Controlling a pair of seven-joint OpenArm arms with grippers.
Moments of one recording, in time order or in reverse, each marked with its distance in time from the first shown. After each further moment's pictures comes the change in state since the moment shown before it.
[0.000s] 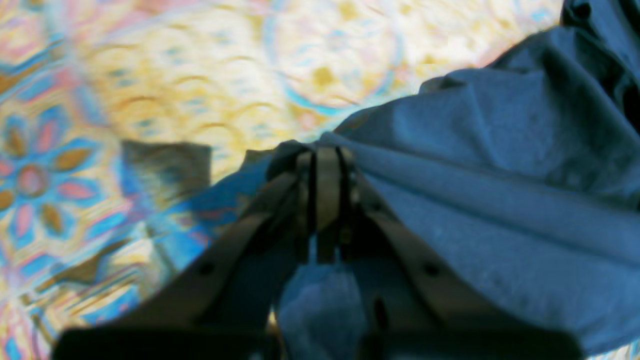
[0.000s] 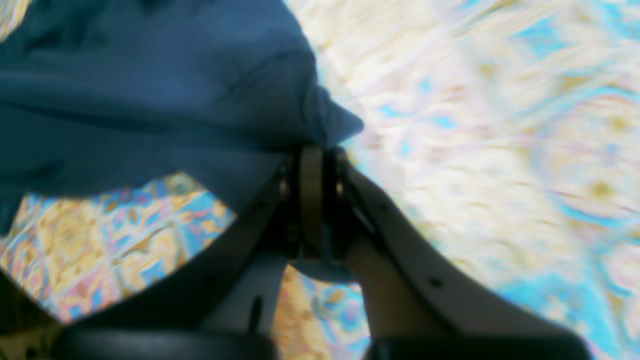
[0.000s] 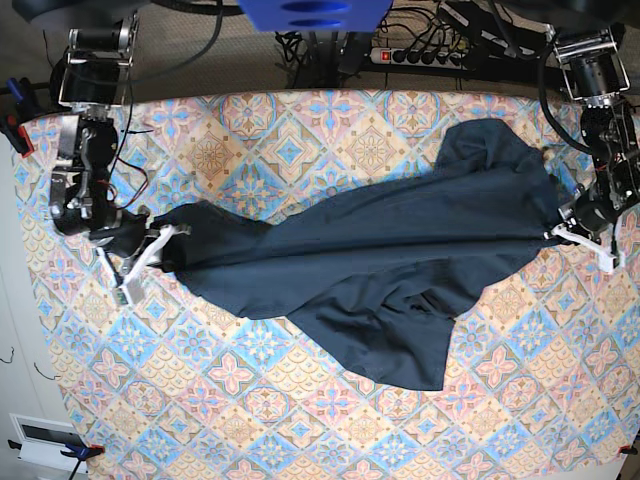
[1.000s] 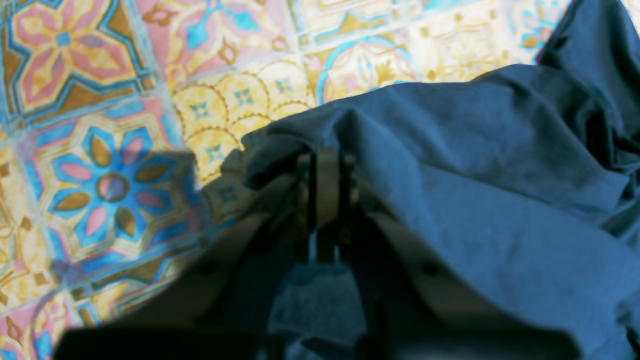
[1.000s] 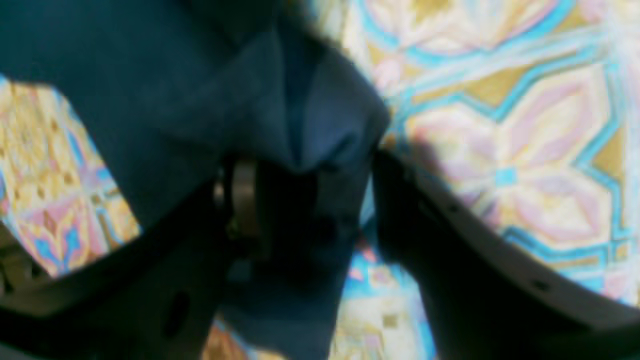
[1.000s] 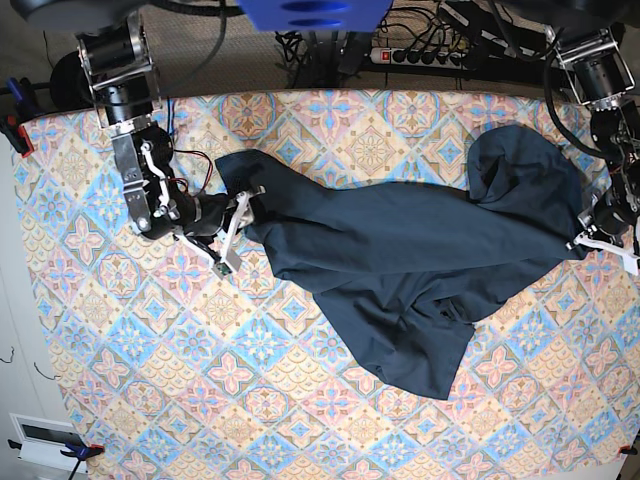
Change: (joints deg) left arm -1.3 0.3 -7.0 -0.2 1.1 0.5 -0.1; right arm 5.0 -3.1 -27.1 -12.4 -6.3 -0.2 1.4
